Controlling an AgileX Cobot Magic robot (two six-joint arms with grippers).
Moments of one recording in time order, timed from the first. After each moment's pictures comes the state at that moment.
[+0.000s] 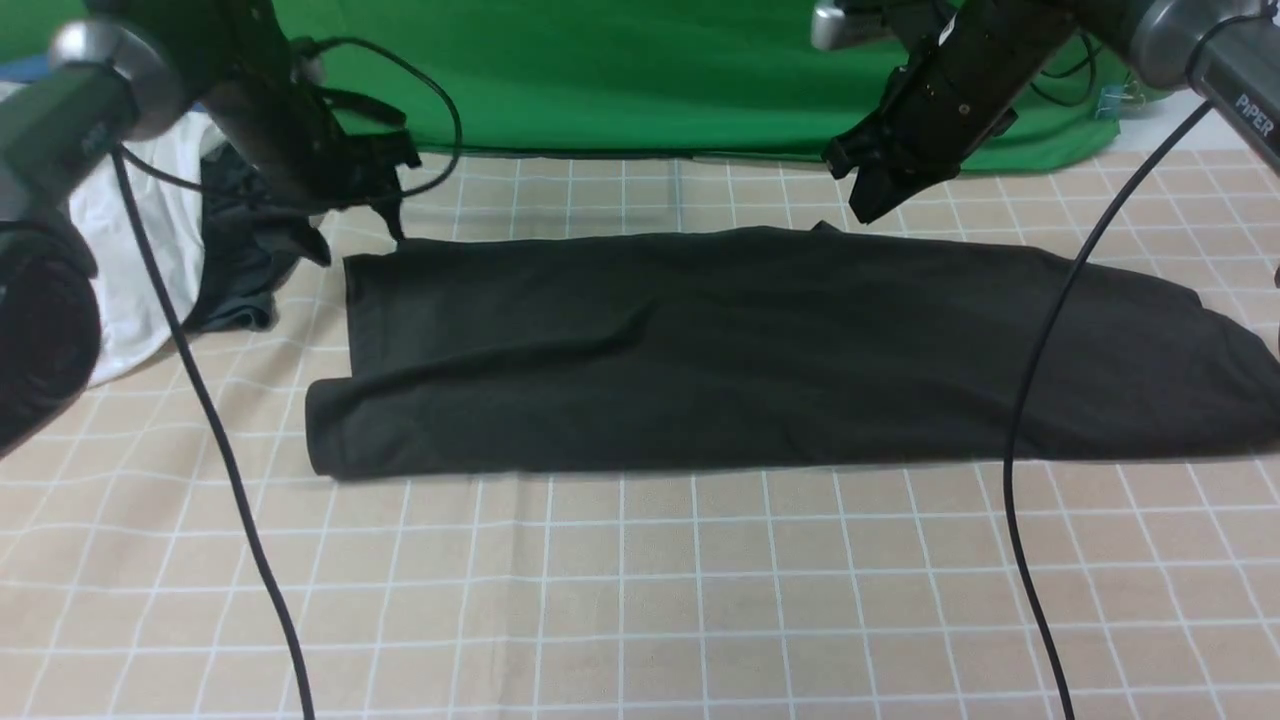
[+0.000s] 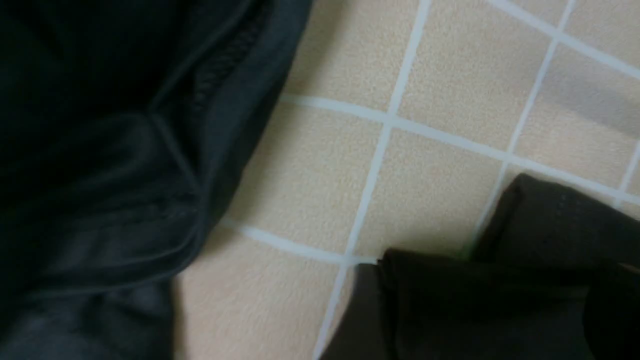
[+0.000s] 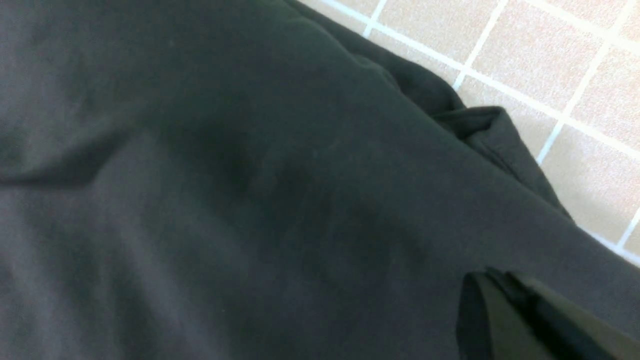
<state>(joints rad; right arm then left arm) 0.21 2.36 -2.32 0.24 1.22 -0.24 0.01 2.37 -2.12 -0.06 1.02 -0.29</state>
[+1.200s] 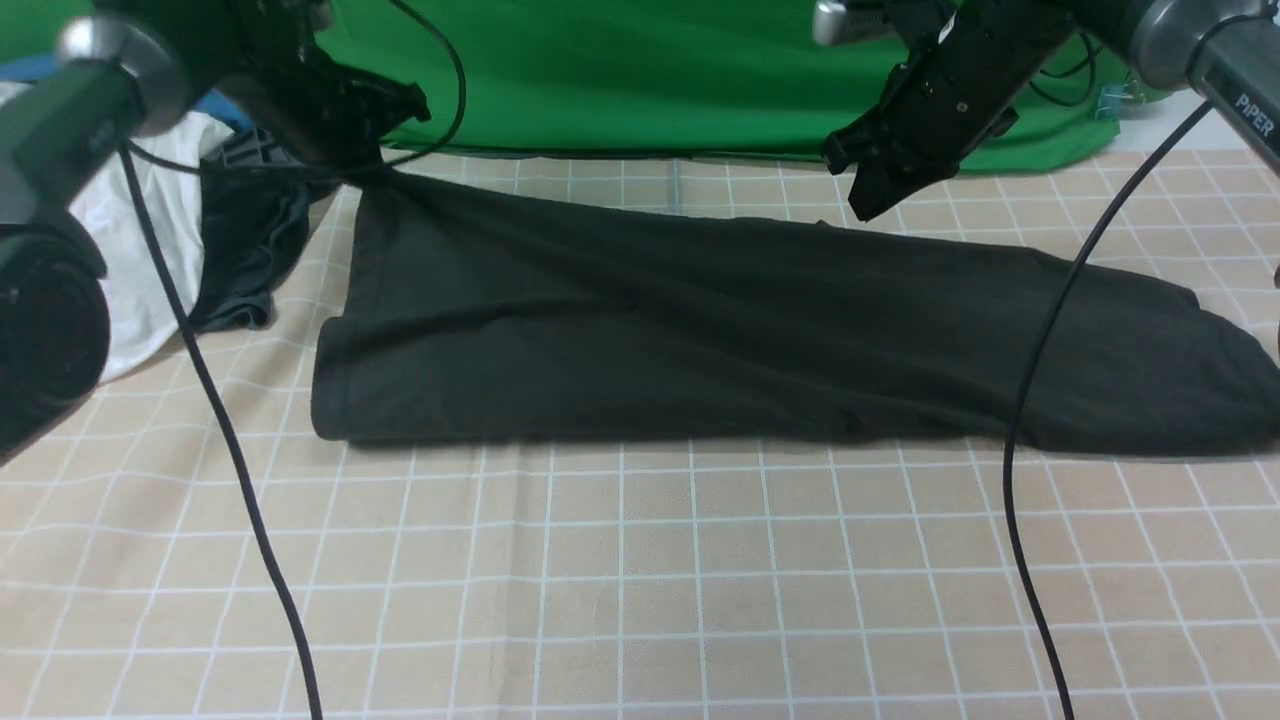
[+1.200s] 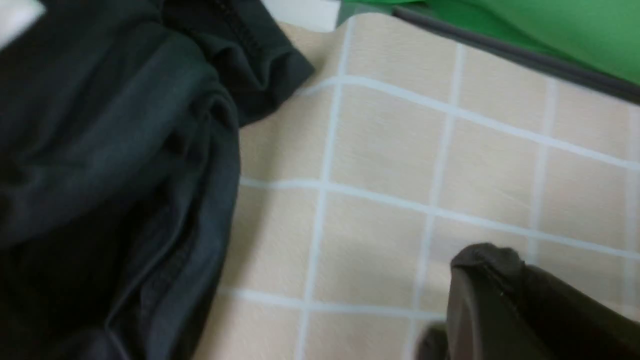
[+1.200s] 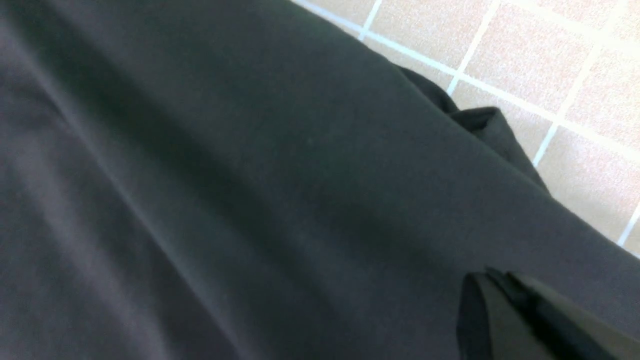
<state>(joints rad) 0.21 2.36 -2.32 0.24 1.21 -0.21 0.01 2.38 -2.15 -0.04 0.81 -0.22</state>
